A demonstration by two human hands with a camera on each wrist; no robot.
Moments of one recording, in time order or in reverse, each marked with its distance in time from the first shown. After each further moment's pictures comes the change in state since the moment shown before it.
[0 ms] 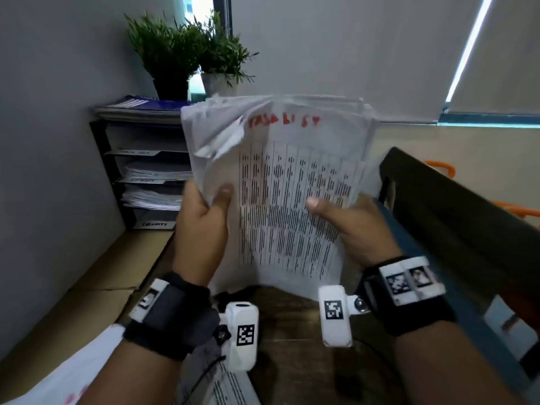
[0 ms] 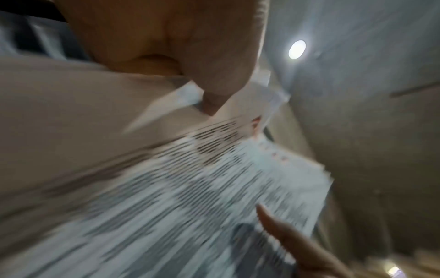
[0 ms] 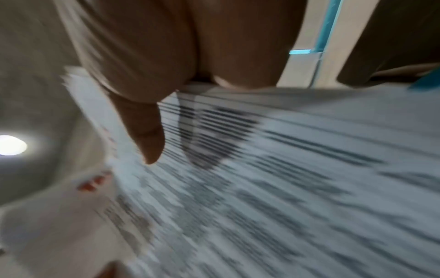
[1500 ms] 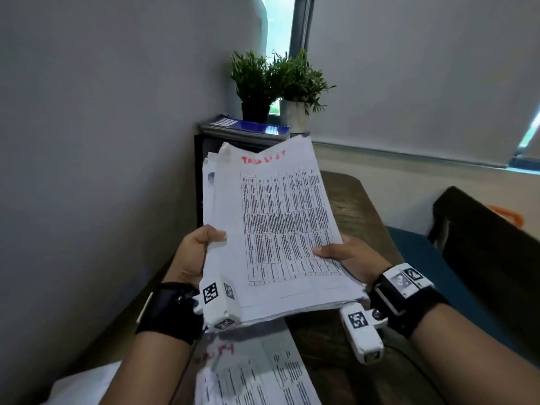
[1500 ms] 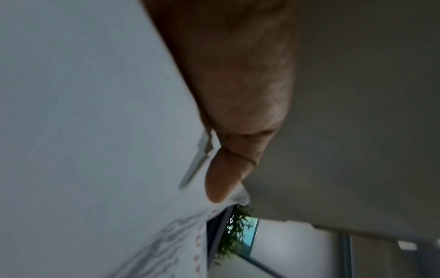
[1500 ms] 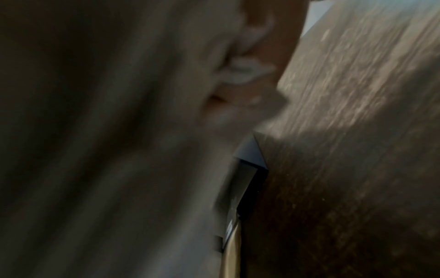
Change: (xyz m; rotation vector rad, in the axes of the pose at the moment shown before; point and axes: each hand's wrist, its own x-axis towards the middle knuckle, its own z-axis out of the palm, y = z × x) left_hand 0.023 -0.046 -0.135 -0.661 -0.058 -0.706; right_hand 0.051 0.056 0.080 -0.045 -0.501 0.378
